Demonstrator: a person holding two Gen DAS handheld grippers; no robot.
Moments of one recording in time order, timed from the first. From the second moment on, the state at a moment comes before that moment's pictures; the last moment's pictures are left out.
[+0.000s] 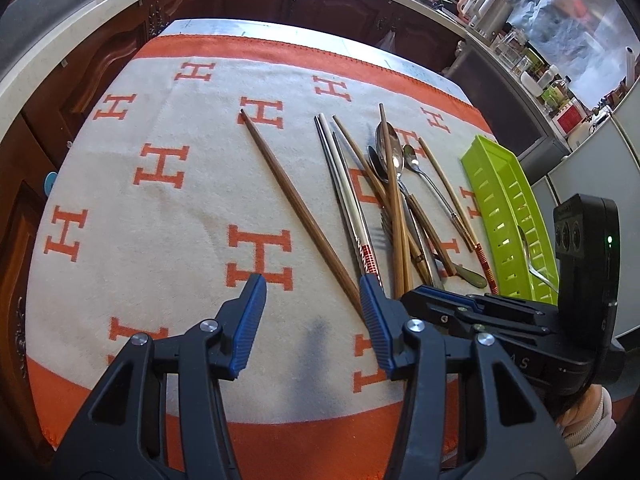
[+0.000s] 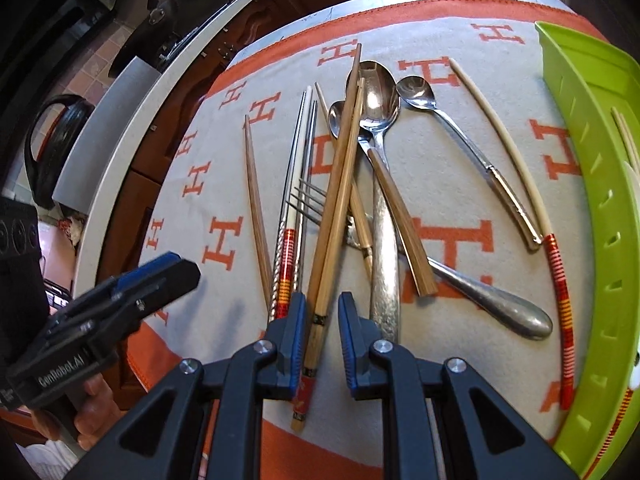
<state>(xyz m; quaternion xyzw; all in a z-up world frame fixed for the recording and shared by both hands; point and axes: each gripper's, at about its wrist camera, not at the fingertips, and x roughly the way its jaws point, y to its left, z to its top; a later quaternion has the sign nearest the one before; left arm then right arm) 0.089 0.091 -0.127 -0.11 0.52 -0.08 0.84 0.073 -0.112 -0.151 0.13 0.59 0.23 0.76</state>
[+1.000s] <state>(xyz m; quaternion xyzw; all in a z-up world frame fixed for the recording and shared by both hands) 0.147 0.032 -0.112 -0.05 0.50 -0.14 0.85 0.076 -0.175 -0.118 0.21 0.52 0.21 0.80</state>
